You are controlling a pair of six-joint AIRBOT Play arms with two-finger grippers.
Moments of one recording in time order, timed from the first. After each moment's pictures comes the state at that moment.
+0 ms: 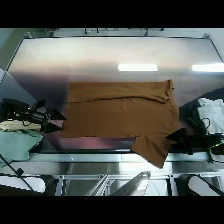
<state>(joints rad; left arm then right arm) 0.43 -1.68 0.94 -2.35 1.55 1.95 -0.61 -1.17 0.33 -0.81 1.23 1.20</state>
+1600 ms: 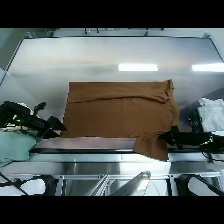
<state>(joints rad) 0.35 -1.51 0.80 -2.15 1.40 1.96 -0.47 -1.17 0.30 -0.56 1.13 1.02</state>
